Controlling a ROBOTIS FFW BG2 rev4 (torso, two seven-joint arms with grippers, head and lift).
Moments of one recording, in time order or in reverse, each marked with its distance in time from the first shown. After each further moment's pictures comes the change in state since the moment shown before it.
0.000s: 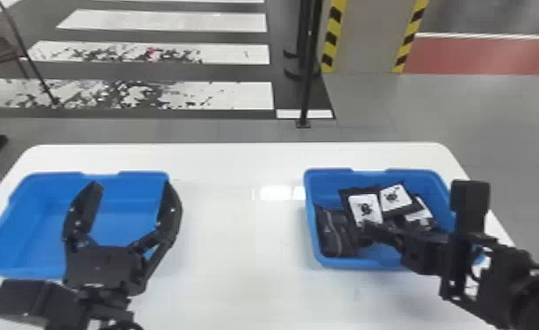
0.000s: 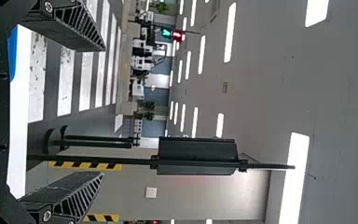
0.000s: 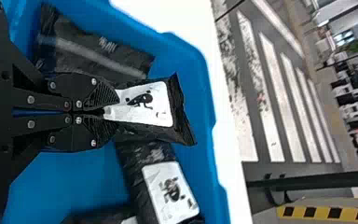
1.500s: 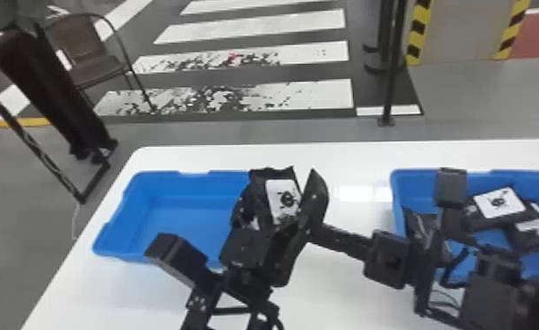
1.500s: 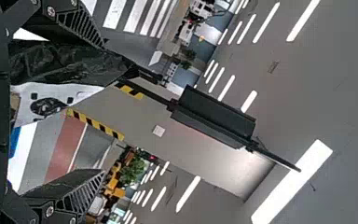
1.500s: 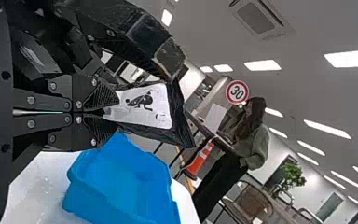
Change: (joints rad) left arm -0.014 0.080 -0.205 -0.168 0.345 0.211 -0.033; right arm -0.168 -0.084 0.469 0.129 -0.626 -0.205 0.261
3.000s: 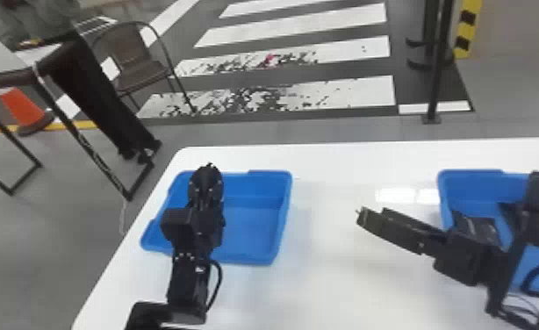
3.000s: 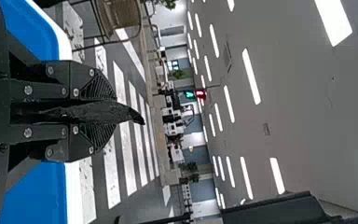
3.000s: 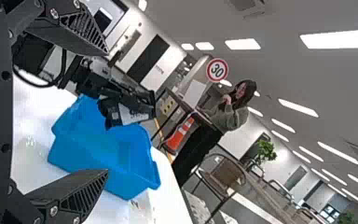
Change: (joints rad) left arm -0.253 -0.067 0.481 0.503 -0.521 -0.082 0.095; right arm 0.029 0.003 -0.066 0.059 0.086 -0.108 0.005
